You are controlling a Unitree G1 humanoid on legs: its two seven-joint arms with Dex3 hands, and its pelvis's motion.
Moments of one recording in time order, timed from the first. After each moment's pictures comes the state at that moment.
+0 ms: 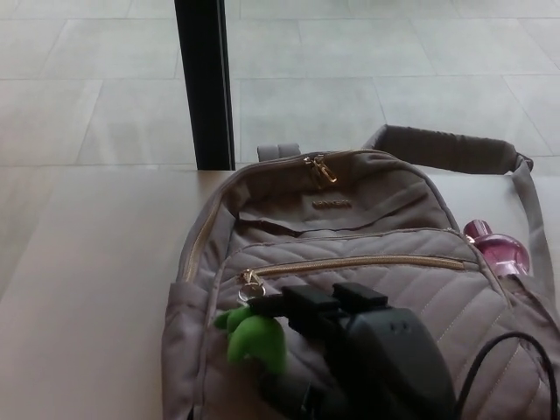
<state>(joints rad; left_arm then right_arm) 0.02 0.56 0.33 1.24 -0.12 -0.27 -0.19 0.04 -0.21 0.66 -0.45 -0.92 0.25 -0.12</state>
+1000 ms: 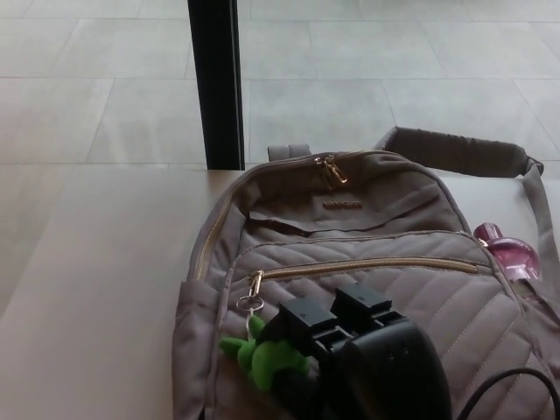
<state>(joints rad) 0.03 0.55 0.33 1.25 -0.12 -0.30 -0.21 0.08 -0.20 0.63 -0.36 -1.13 0.13 -0.33</state>
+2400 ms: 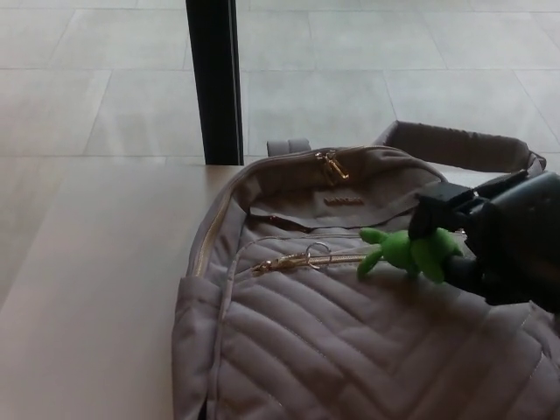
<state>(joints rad) 0.07 0.55 0.32 1.26 -0.12 -0.31 -0.20 -0.26 -0.67 0.20 -0.16 -0.87 -0.19 -0.13</state>
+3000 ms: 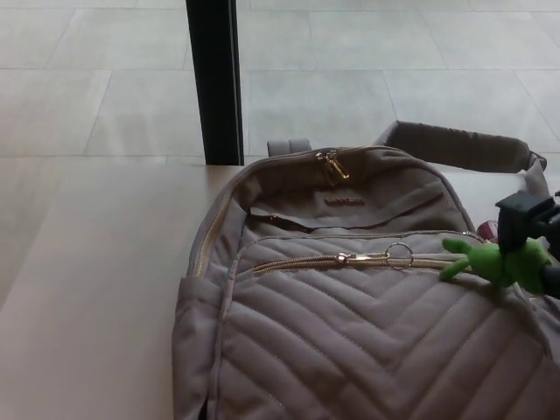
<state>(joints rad) 0.09 0.55 0.32 1.25 -0.12 -0.31 -0.20 -0.21 -0.86 0.08 -0.04 -0.84 -0.33 -0.15</state>
